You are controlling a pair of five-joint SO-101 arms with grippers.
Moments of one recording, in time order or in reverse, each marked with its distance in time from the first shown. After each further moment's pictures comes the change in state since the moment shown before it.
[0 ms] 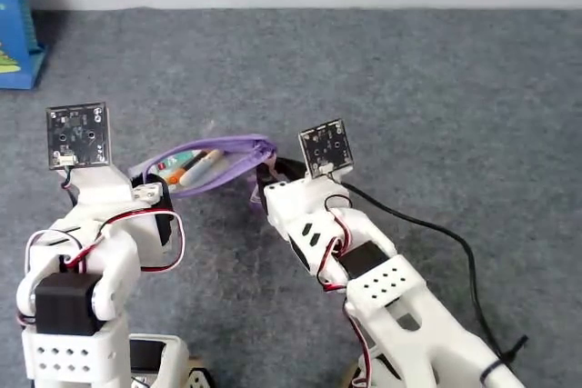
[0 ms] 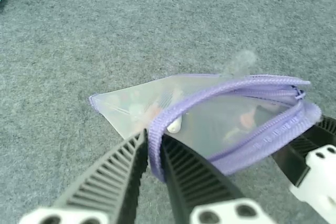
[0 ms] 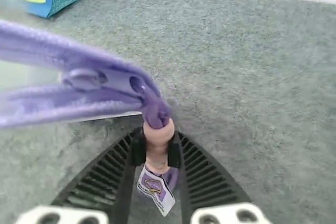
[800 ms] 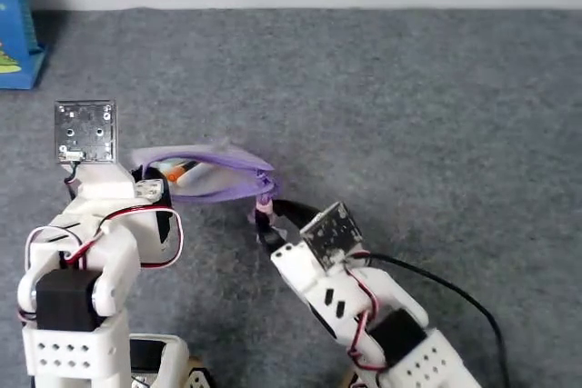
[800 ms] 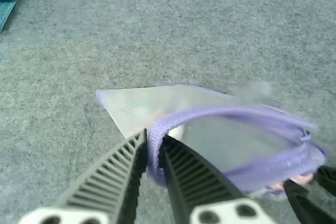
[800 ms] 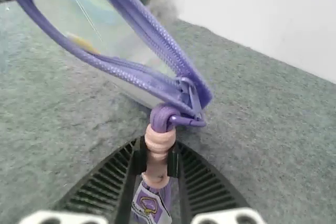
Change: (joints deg) left arm 0.0 0.5 0.0 -2.2 -4.7; right arm -8.2 -48.9 17.9 22.5 12.2
